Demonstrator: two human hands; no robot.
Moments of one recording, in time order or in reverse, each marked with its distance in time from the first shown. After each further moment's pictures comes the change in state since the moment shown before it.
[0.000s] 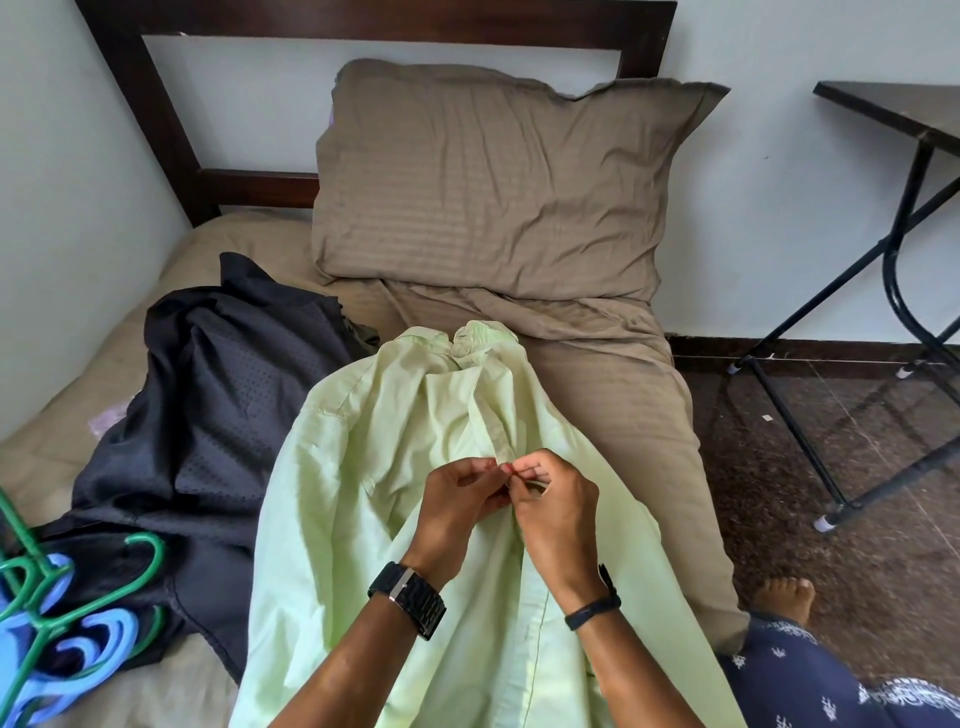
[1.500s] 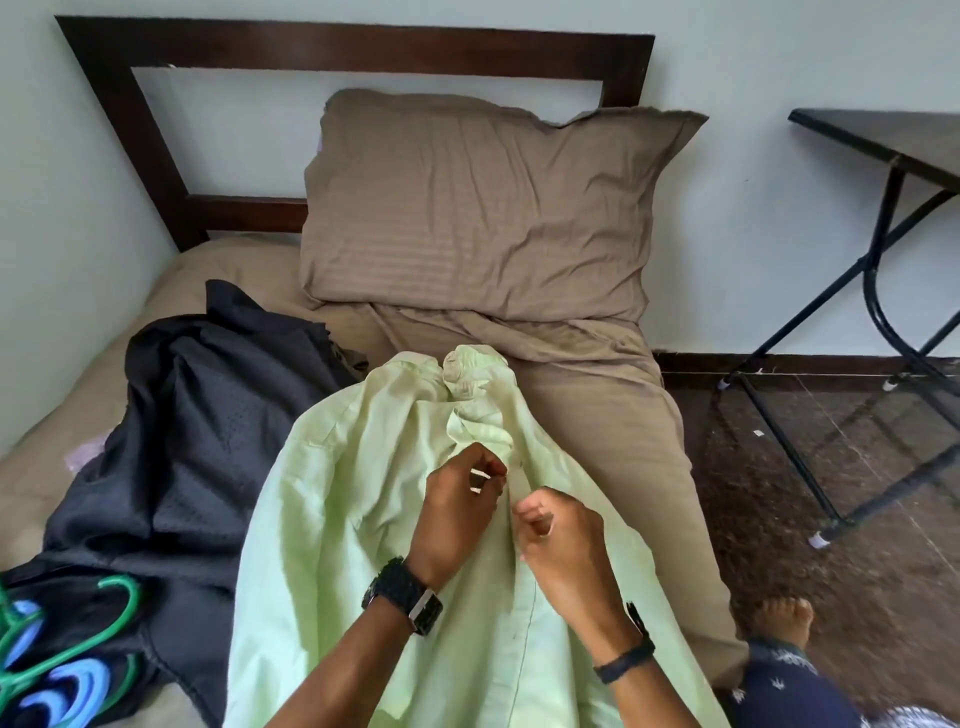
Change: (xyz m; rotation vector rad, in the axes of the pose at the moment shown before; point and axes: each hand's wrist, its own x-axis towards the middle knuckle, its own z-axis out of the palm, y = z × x) left_hand 0.026 0.011 0.005 0.780 0.023 0.454; right_hand 0.005 0.011 -0.020 -0.119 -0.218 0.066
